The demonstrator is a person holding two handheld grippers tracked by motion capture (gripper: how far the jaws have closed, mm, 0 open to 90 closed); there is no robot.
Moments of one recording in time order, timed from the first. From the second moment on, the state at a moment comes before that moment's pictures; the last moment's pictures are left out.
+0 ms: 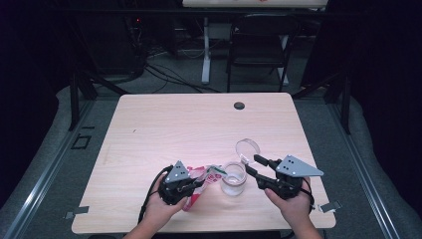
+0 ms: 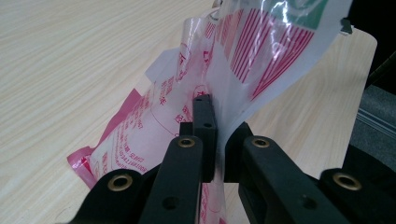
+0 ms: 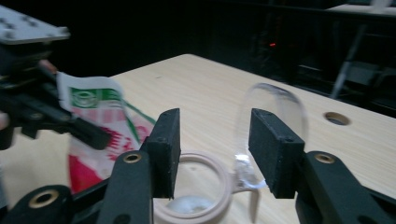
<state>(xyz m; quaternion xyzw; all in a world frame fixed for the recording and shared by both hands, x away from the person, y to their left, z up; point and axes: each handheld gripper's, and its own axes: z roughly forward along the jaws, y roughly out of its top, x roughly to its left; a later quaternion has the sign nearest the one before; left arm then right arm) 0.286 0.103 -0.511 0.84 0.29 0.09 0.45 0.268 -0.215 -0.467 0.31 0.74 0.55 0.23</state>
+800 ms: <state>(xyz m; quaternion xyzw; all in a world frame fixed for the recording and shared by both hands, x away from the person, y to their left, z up) 0.286 0.121 -0.512 0.83 0.31 0.09 0.45 0.308 -0.136 -0.476 0.23 0.83 0.49 0.12</state>
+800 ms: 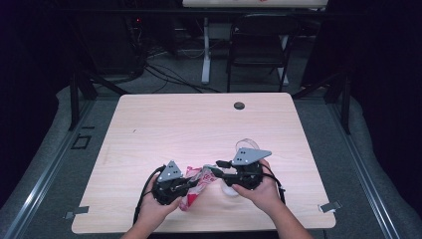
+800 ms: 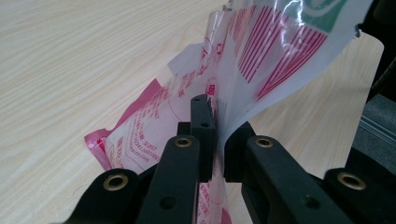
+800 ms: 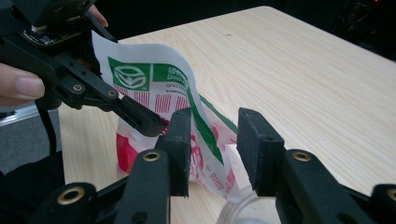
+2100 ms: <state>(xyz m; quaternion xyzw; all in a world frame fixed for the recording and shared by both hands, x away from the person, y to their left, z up) 0.271 0.120 -0.513 0.83 0.30 0.11 0.45 0.309 -0.120 -0.494 0.21 0.86 0.45 0.09</state>
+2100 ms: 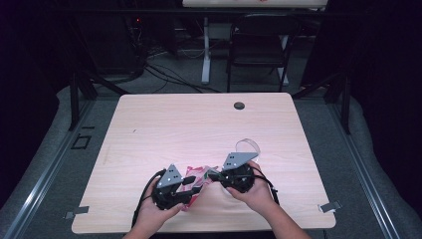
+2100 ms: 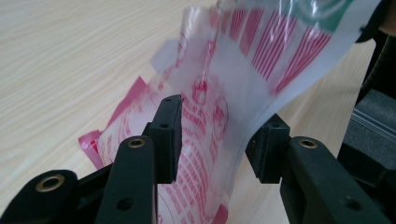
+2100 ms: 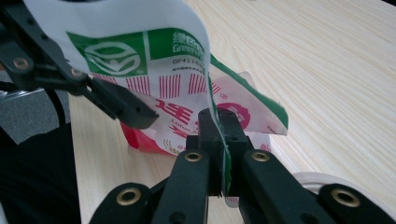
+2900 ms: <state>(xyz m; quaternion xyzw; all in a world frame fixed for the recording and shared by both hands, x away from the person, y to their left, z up) 0.270 0.116 -0.554 0.83 0.34 0.14 0.42 0.304 -0.116 -0.487 0.21 0.85 0.48 0.09</state>
